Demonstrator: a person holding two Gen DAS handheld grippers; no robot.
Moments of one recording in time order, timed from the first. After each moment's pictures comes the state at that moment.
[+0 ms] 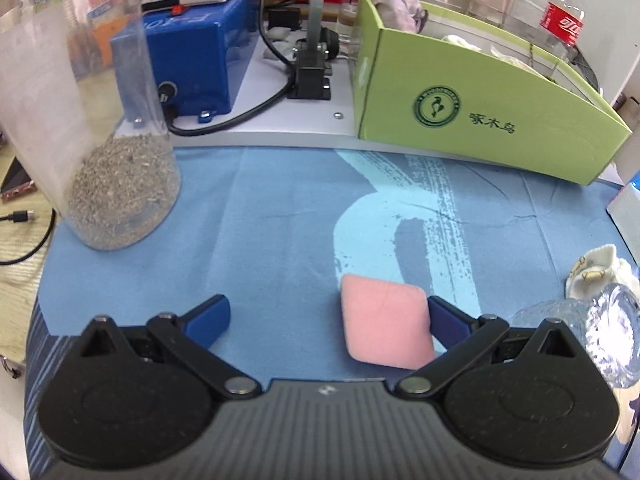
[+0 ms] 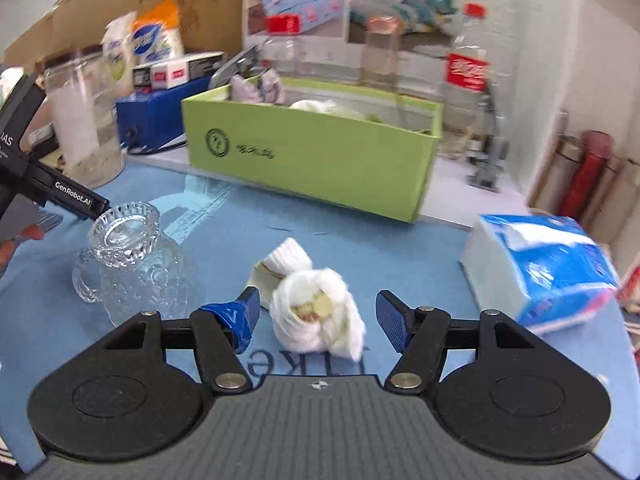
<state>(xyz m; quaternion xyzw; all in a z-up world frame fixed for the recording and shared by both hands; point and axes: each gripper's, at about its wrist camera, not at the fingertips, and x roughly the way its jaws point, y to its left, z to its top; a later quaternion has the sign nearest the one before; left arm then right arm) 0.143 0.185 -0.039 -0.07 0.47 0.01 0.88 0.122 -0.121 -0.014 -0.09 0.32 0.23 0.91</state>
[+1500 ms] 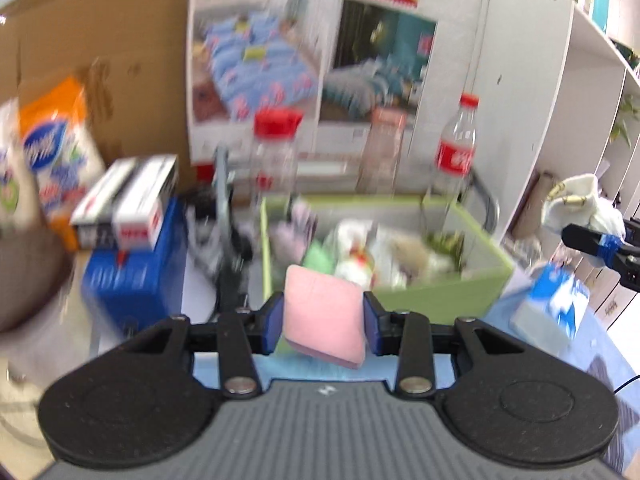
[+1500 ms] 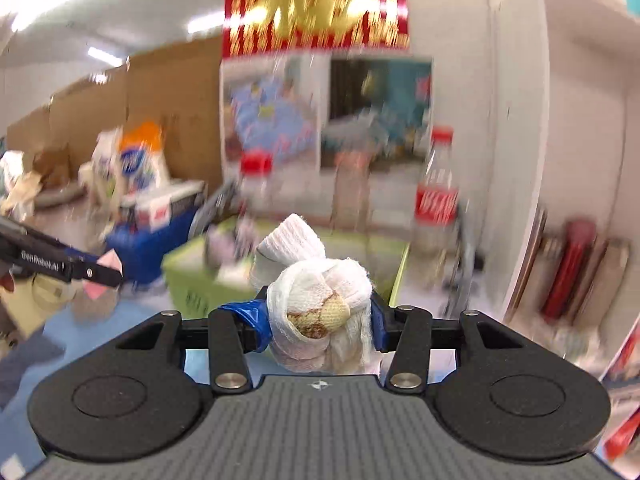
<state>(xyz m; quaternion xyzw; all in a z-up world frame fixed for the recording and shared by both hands) 0.178 0.148 0.112 -0.03 0.30 -0.08 0.95 0.158 -0.147 0.085 -0.03 0.16 0.22 0.96</state>
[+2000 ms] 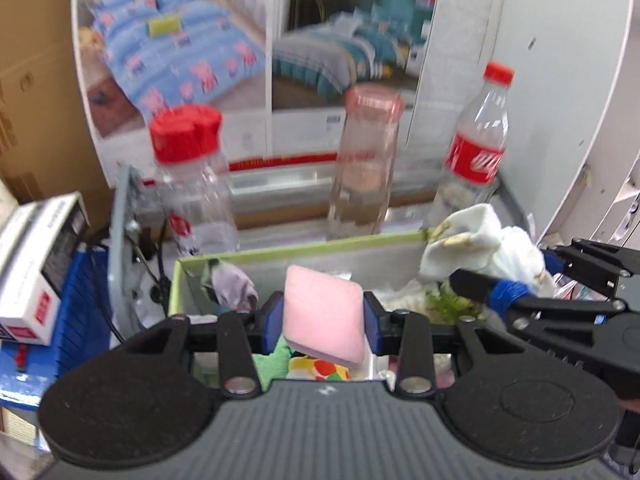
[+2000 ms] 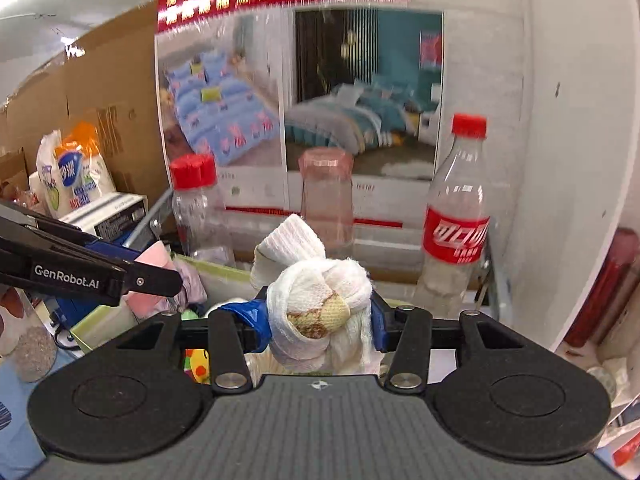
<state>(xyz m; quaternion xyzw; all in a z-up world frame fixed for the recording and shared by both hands) 0.326 0.083 0.072 0.00 0.37 -0.09 0.92 0.308 -0.108 0.064 -0.03 0.24 0.21 0.95</state>
